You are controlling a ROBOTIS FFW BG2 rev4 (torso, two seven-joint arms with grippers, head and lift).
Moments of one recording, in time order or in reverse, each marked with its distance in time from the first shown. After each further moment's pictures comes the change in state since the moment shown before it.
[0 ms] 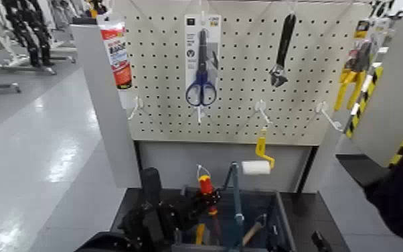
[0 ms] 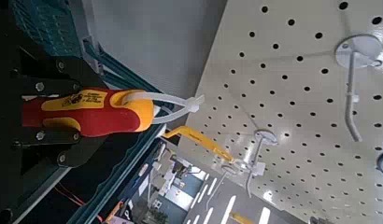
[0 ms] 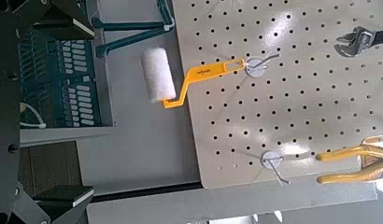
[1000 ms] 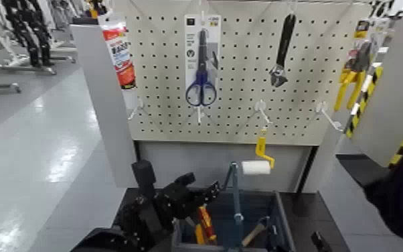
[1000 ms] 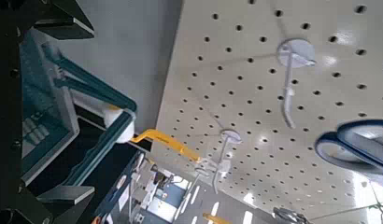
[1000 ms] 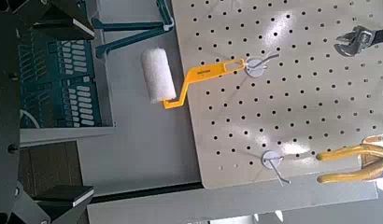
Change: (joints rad) left arm 0.024 0.002 0.022 -0.068 -0.020 -0.092 0.064; right arm 0.002 0.003 0.001 -0.001 -0.003 0.000 0.000
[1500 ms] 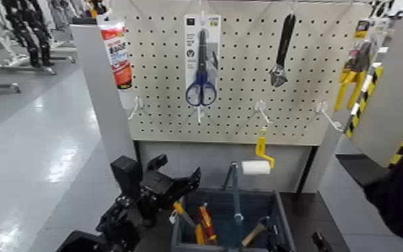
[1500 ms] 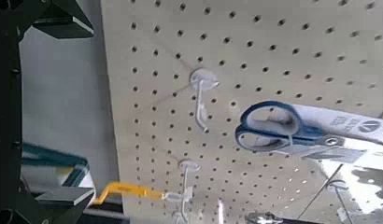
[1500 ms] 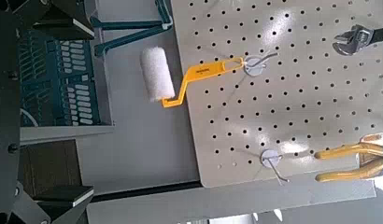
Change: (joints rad) left arm 0.118 0.001 0.097 -0.181 -0.310 -0.154 0.233; right arm 0.002 0.000 -0.003 -0.005 0.000 0.000 0.000
